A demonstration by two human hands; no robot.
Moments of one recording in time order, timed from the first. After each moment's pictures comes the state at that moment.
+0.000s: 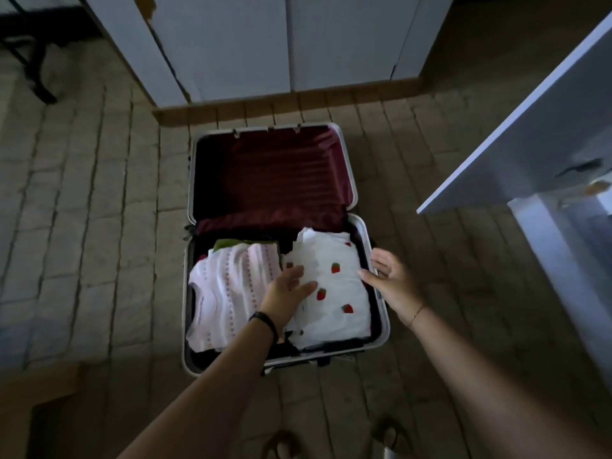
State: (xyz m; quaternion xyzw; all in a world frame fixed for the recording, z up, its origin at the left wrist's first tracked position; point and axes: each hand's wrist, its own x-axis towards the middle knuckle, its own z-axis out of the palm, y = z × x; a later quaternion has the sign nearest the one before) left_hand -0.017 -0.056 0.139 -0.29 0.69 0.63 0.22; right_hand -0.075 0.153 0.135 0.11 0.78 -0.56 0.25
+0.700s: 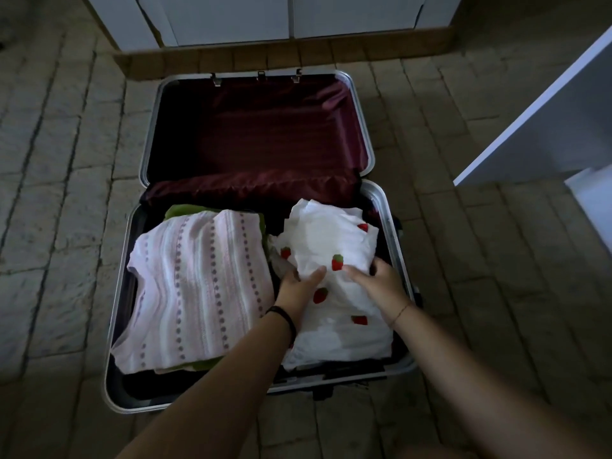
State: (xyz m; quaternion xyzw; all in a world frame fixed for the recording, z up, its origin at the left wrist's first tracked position) left_hand -0.045 -0.020 -0.073 -0.37 0.54 0.74 0.17; right_hand -0.090 0.134 -0.077 0.13 0.77 -0.57 0.25
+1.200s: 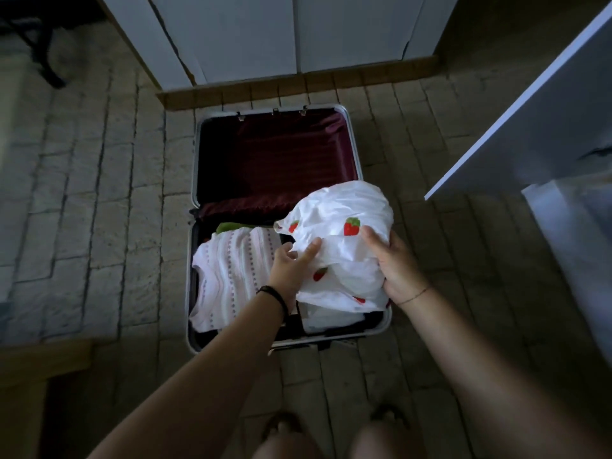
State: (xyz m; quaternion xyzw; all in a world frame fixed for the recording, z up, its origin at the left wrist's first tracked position) left_hand -0.030 -0.037 0.142 -0.37 0.59 0.70 0.15; right_hand -0.075 0.132 0.161 0.15 0.61 -0.74 0.24
